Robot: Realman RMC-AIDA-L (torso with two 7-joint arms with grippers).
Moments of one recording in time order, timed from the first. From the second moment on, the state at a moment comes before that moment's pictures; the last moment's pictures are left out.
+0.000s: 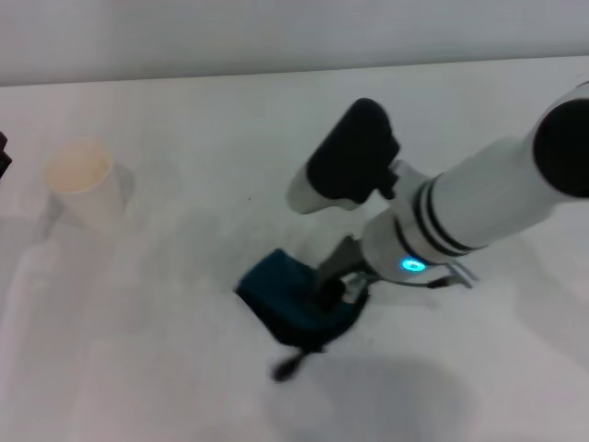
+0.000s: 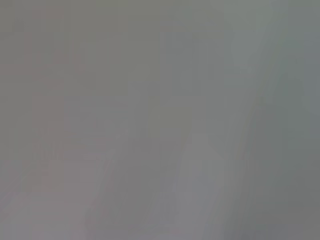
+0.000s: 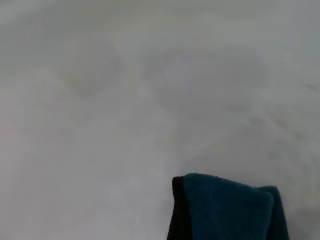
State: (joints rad) left arm -0.42 -2.07 2.77 0.02 -1.22 1.28 -0.46; right arm 0.52 2.02 -1.97 -1.25 0.76 1.06 -0.36
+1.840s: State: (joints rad) left arm -0.41 -2.07 2.77 0.02 -1.22 1.33 -0.51; right arm 0.32 2.01 -1.02 -0.66 2.09 1.33 -1.65
